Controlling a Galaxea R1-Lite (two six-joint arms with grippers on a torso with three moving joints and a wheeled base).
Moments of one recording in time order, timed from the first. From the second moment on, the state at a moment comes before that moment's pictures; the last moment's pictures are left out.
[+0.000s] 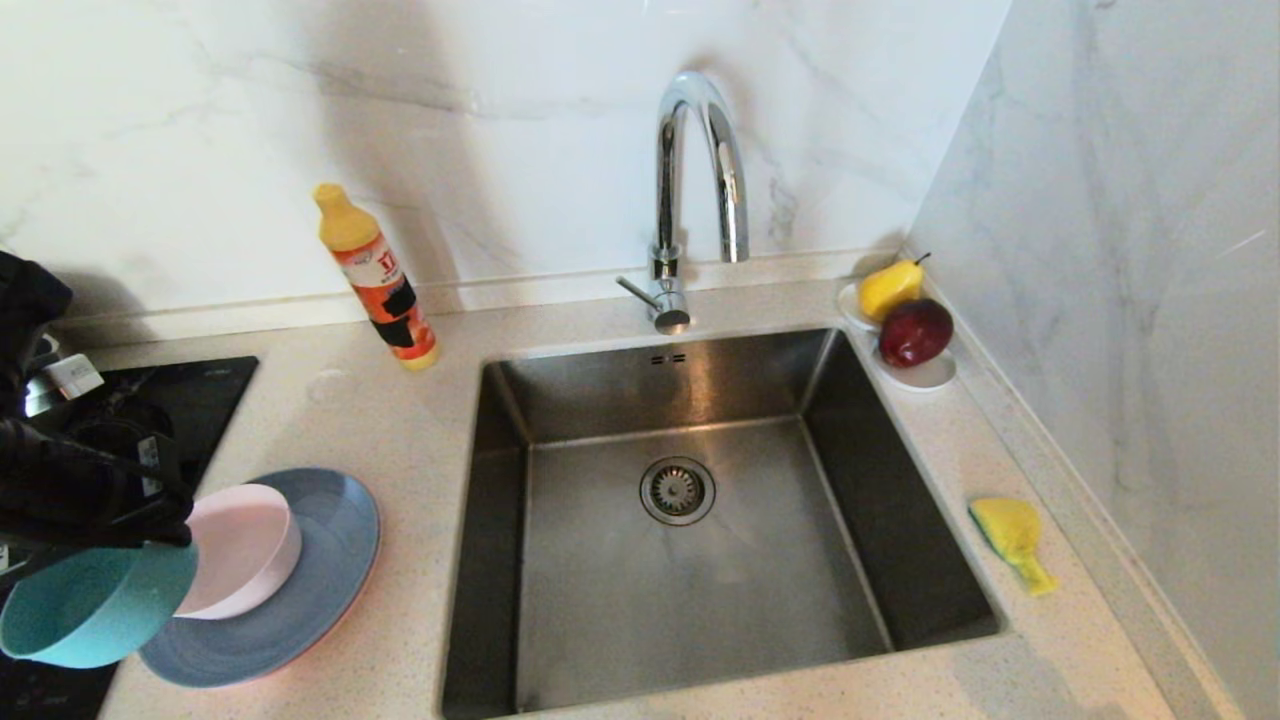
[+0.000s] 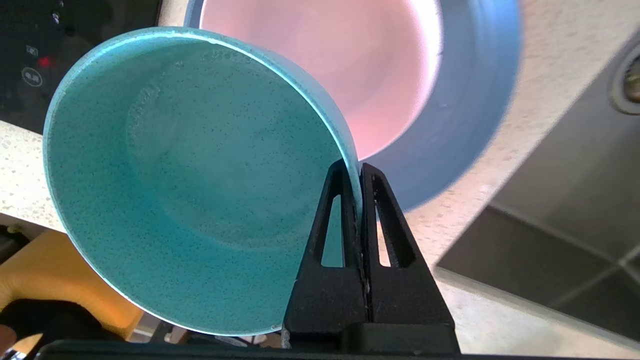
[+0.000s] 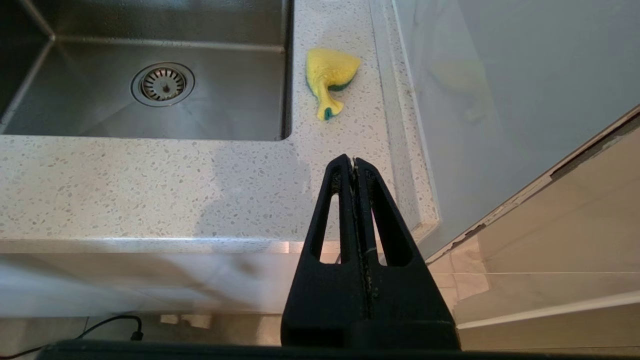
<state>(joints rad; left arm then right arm) 0.18 1.49 -1.19 0.71 0.00 -0.38 0.00 0.00 0.00 0.00 0.01 -0.07</state>
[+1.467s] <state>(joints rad) 0.14 1.64 -1.16 0.43 0.03 -0.41 0.00 0.00 0.00 0.00 0.01 -0.07</state>
